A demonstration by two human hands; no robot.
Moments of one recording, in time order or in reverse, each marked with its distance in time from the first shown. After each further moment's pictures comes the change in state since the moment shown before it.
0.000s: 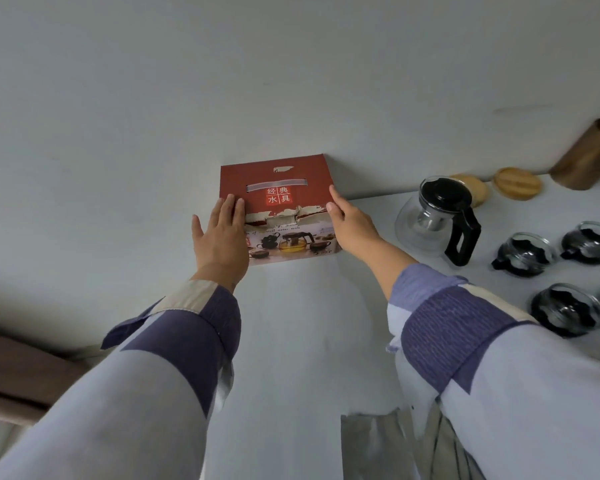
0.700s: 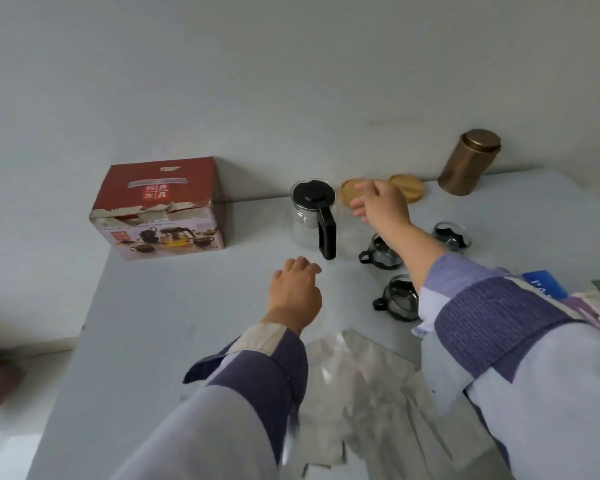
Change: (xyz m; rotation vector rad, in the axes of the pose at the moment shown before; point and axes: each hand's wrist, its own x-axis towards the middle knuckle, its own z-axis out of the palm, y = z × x) left_hand -0.104 0.314 0.015 -0.356 -0.118 0.255; right_hand -0.021 0.147 -0.222 0.283 0.252 0.057
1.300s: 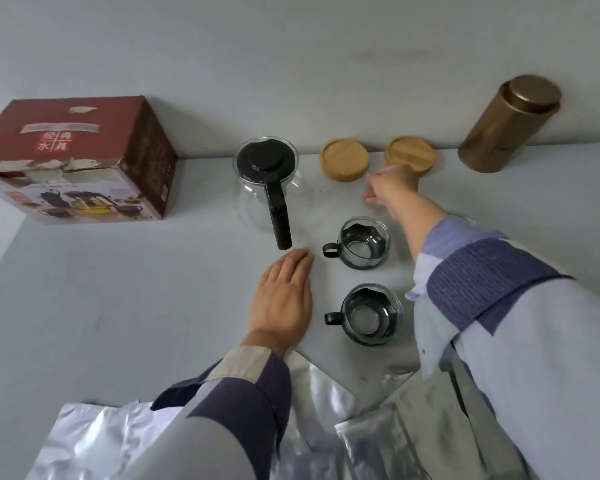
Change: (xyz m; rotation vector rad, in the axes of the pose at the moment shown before) left_hand 0.034 0.040 0.104 -0.059 0.212 -0.005; right_hand 0.146 0.109 -0.010 0.052 -0.056 0.353
